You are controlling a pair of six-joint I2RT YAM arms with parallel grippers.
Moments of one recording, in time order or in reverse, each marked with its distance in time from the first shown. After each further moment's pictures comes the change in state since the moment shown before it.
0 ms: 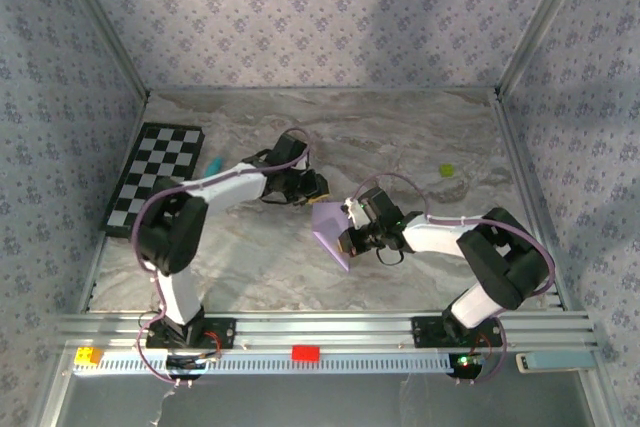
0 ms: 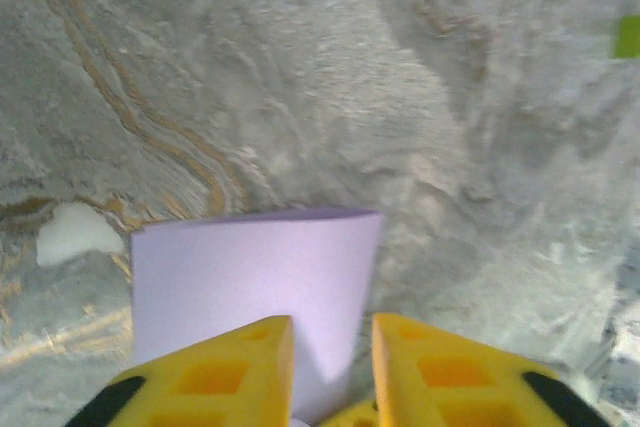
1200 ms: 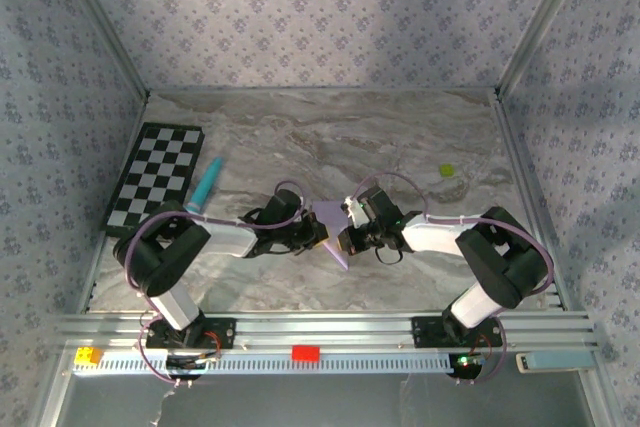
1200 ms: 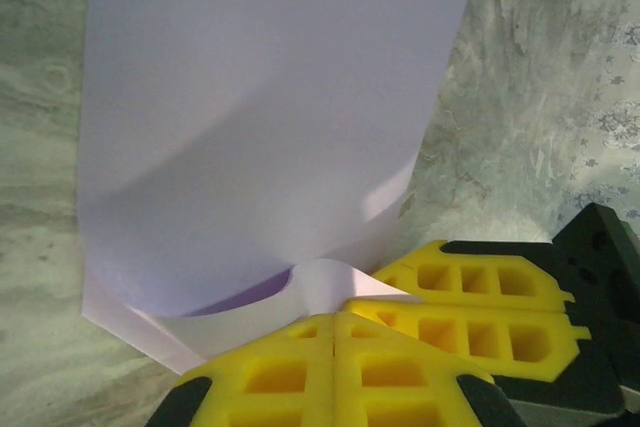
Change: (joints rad) left arm -0.167 -0.086 -0.529 0.642 0.008 -0.343; right arm -0.001 0.006 0.004 0.011 0.011 0.014
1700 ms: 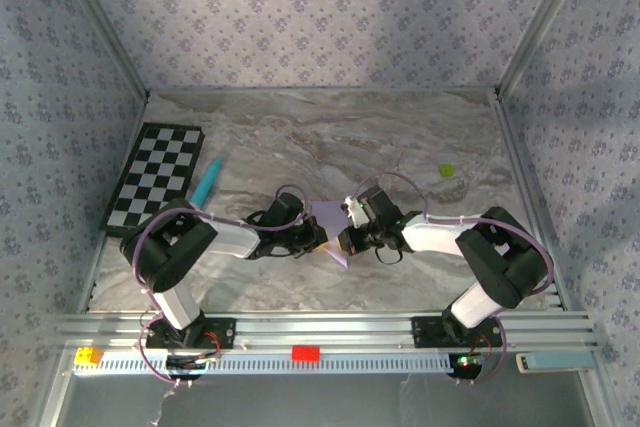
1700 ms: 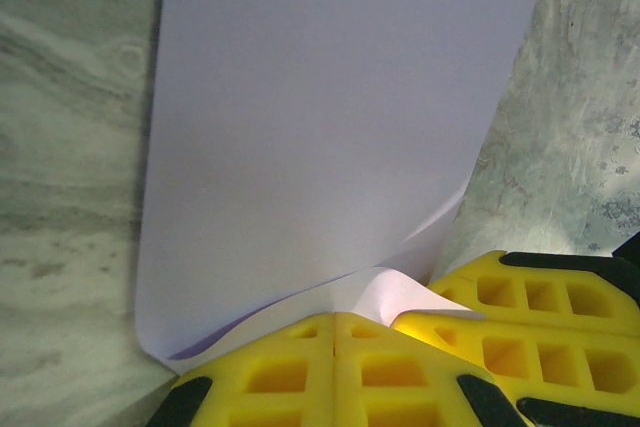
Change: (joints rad) left arm -0.008 0.034 -0.007 0.004 -0.023 -0.004; right arm 0.000 0.000 0.001 0.000 0.000 0.005
